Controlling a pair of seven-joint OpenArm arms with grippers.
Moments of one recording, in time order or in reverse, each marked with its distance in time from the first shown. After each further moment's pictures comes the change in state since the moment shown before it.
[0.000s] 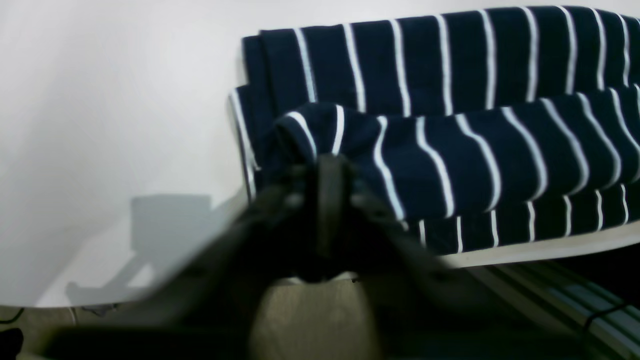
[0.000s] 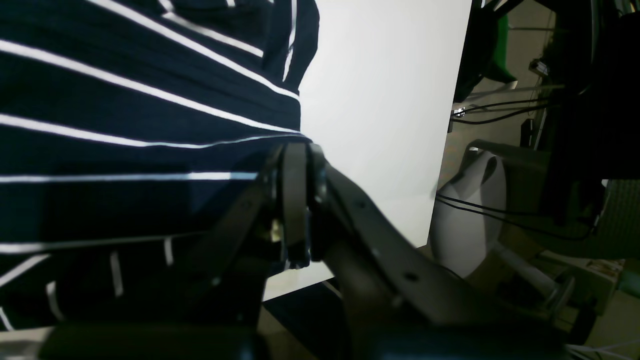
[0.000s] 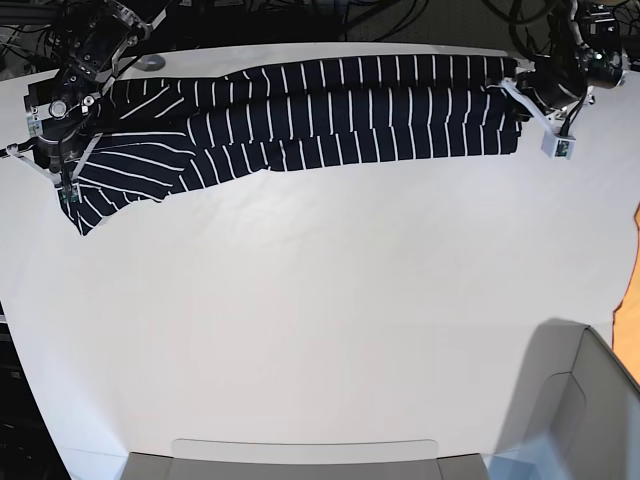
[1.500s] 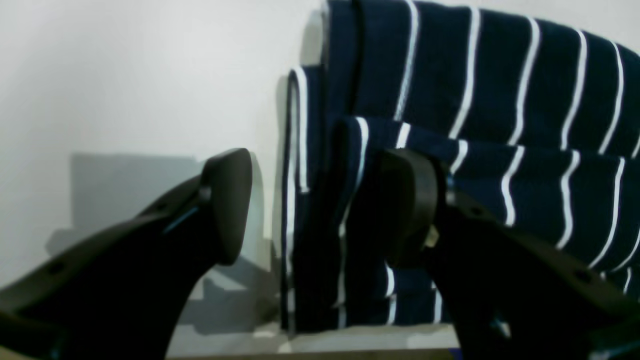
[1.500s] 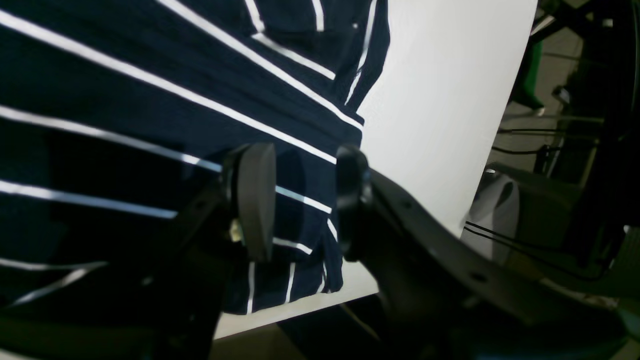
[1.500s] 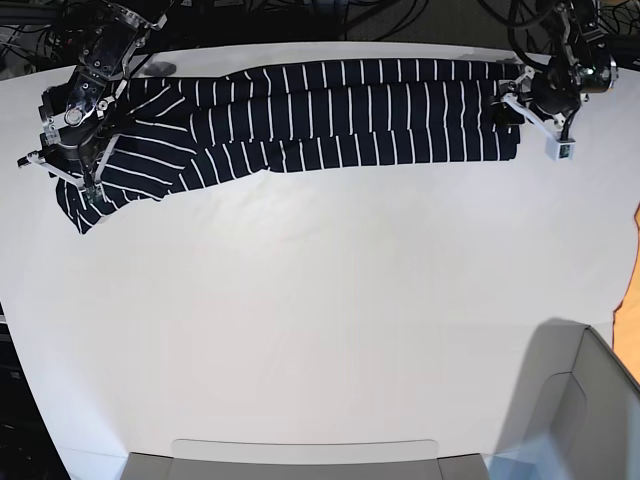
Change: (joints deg) left arm -5.5 2.3 -0.4 -15.7 4.5 -0.5 -8.9; right arm -0.6 0.6 -5.2 -4.0 0.0 0.0 0.3
